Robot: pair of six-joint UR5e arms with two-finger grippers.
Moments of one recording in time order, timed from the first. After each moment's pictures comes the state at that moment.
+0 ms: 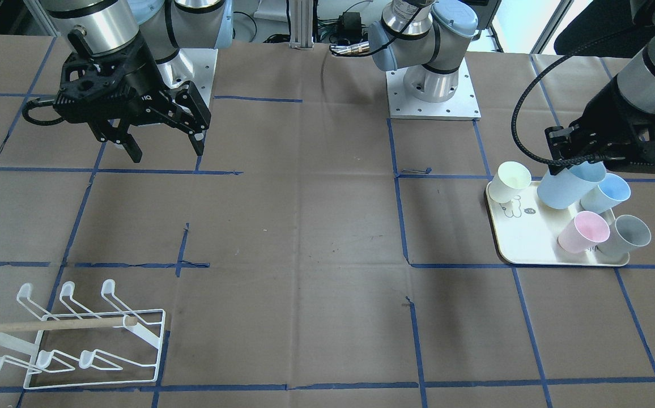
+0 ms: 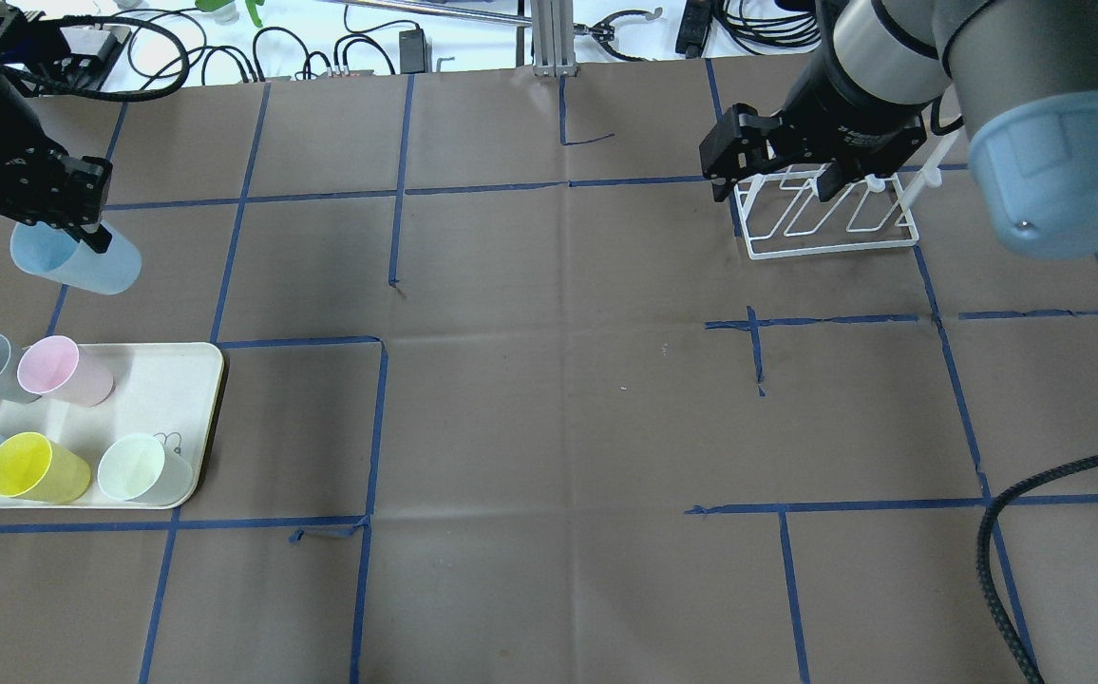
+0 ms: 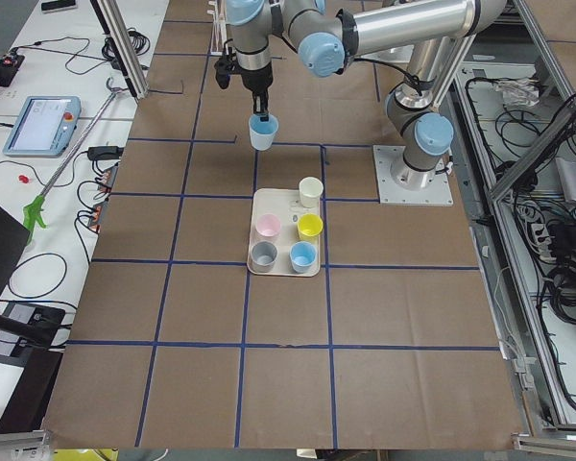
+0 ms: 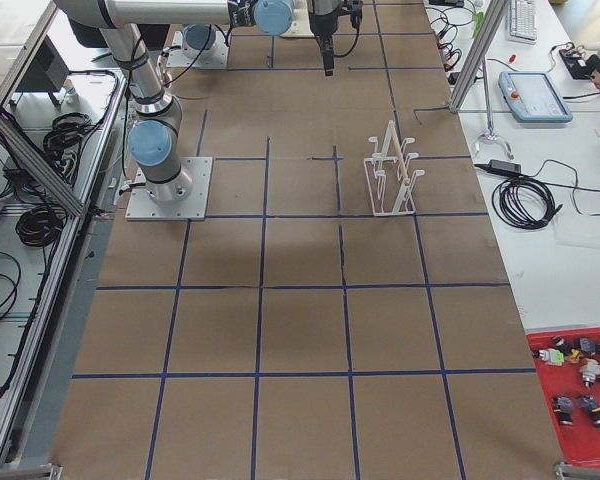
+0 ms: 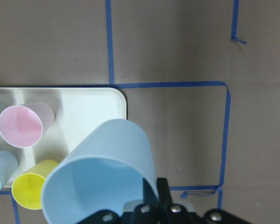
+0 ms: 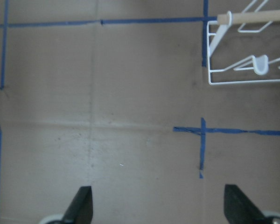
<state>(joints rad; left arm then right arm) -1.26 -1.64 -1.50 -1.64 1.57 0.34 1.61 -1.62 1.67 -1.86 -1.39 0.04</state>
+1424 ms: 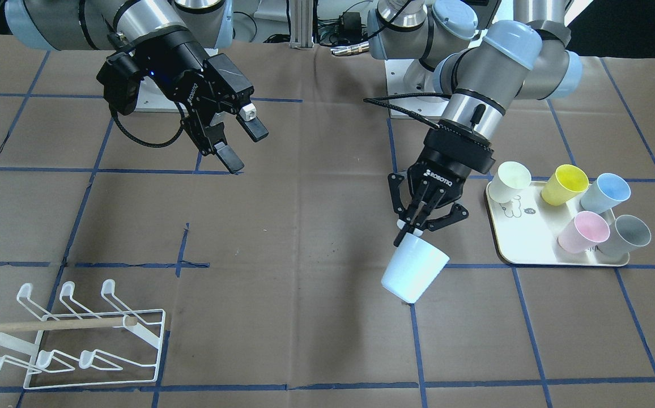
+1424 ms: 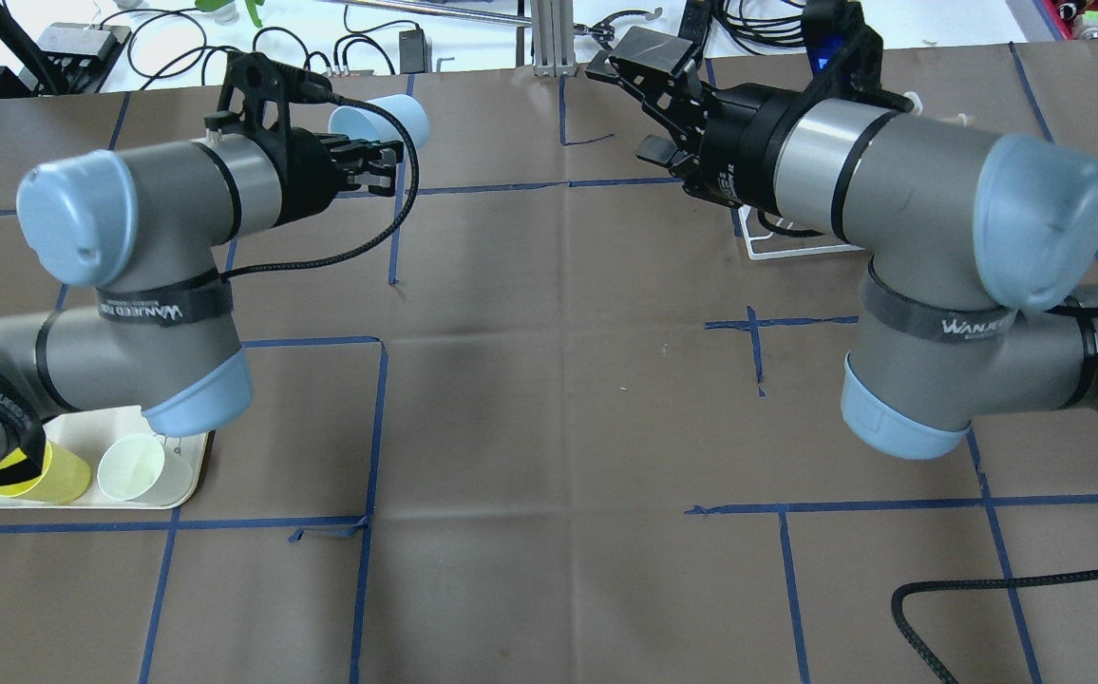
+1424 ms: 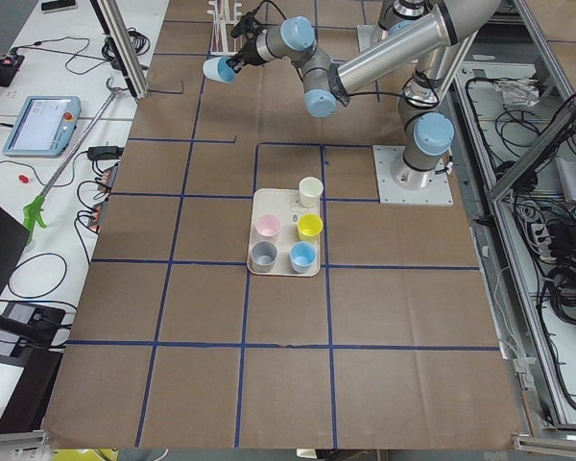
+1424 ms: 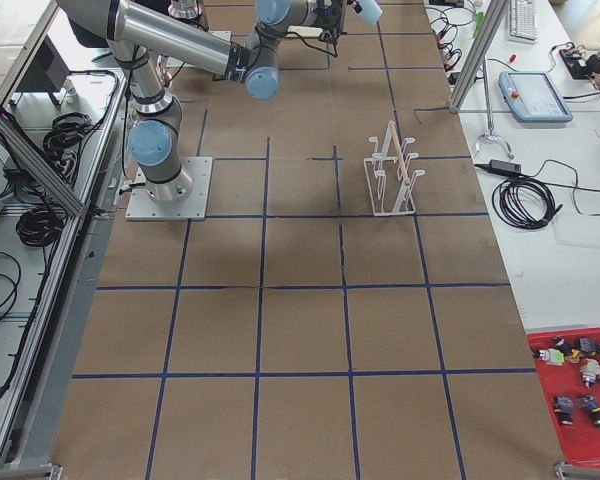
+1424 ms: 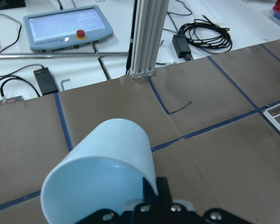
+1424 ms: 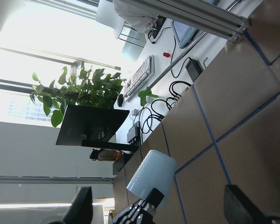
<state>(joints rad) -1.51 -1.68 -2.13 -0.02 1.02 0.28 1.61 -1.59 2.13 -3.23 -0.93 1.12</state>
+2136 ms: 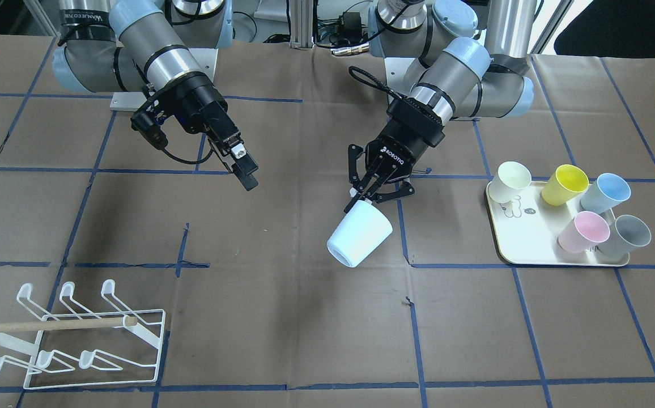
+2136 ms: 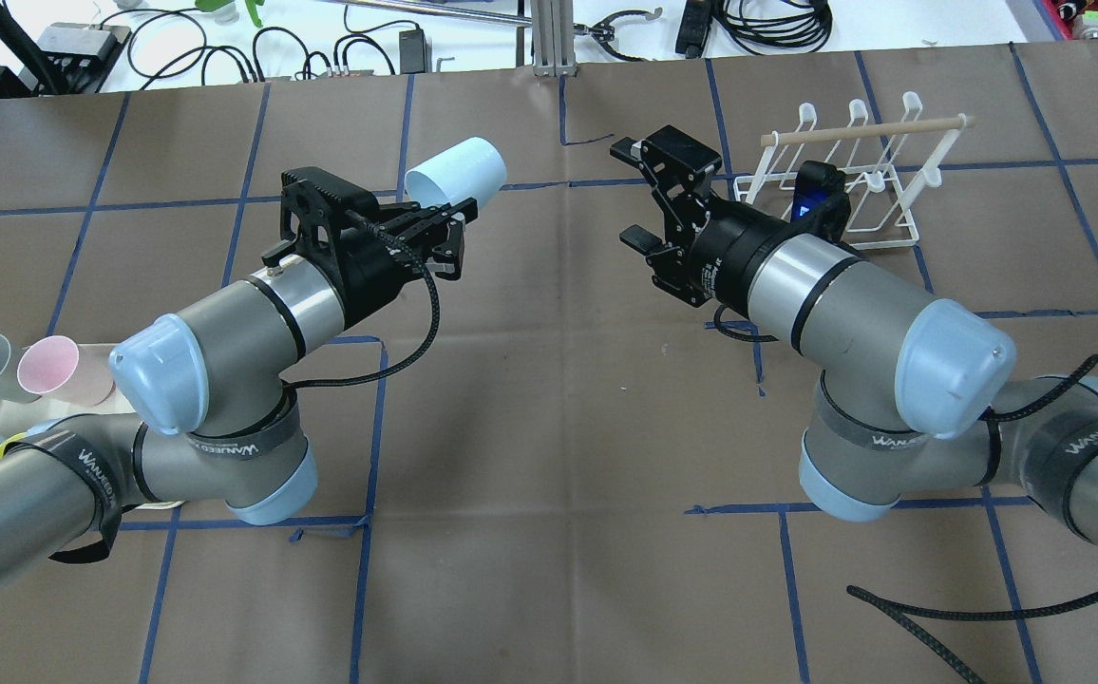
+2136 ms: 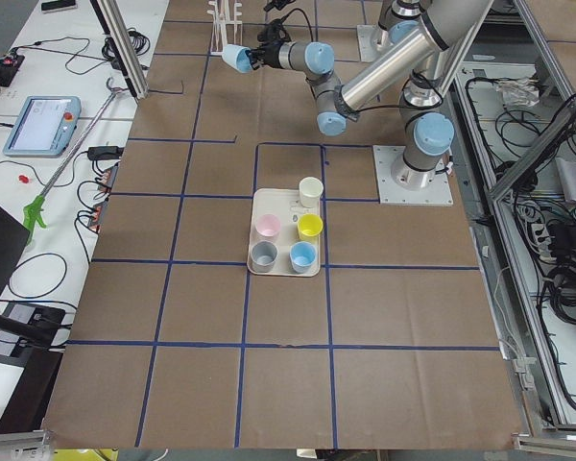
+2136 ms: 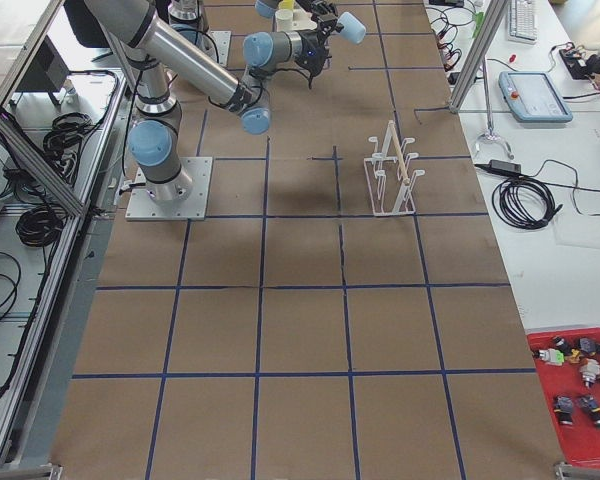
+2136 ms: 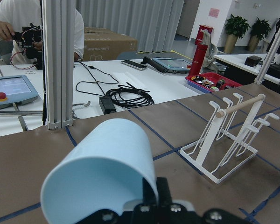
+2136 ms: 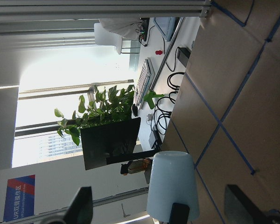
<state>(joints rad) -1.56 -1.77 -2.30 0.44 0.92 0.09 1.62 -1.45 2.29 -3.59 -0.97 1.47</state>
